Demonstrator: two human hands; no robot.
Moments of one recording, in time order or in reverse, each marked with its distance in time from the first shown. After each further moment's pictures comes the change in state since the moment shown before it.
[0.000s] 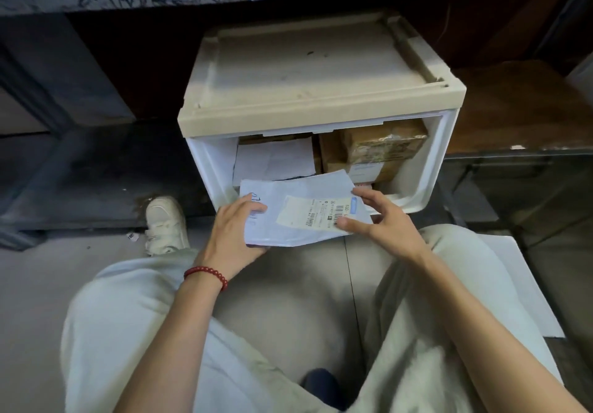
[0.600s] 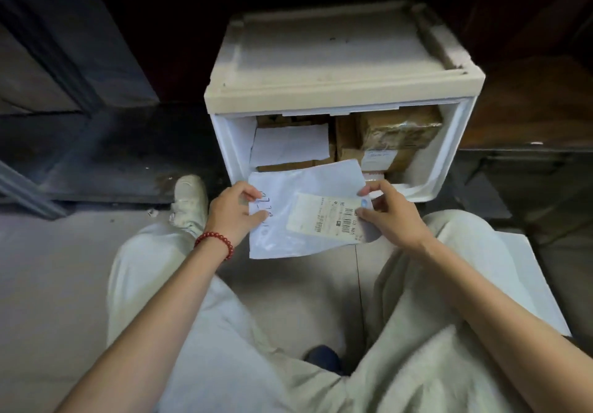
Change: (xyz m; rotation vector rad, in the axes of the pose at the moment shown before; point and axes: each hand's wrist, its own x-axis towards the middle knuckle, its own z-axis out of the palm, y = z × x) left_hand -0.017 -0.007 -0.009 -0.260 0.119 -0.277; right_hand -0.018 -0.007 0.012 -0.103 -0.039 -0.001
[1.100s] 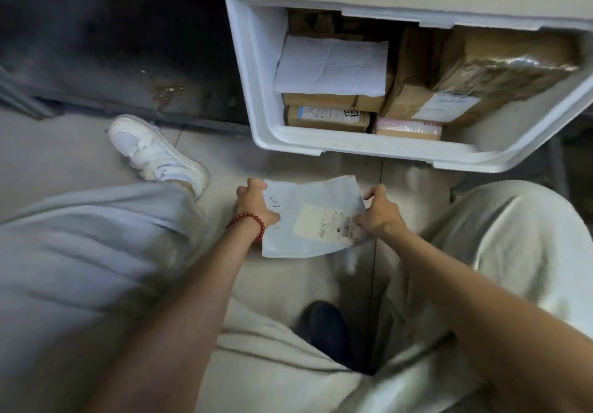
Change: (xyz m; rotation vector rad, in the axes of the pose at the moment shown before) left_hand 0.012 -0.118 0.086 0.168 -0.204 -0.500; right_hand 0.065 0.084 0.116 -0.323 -0.199 0.413
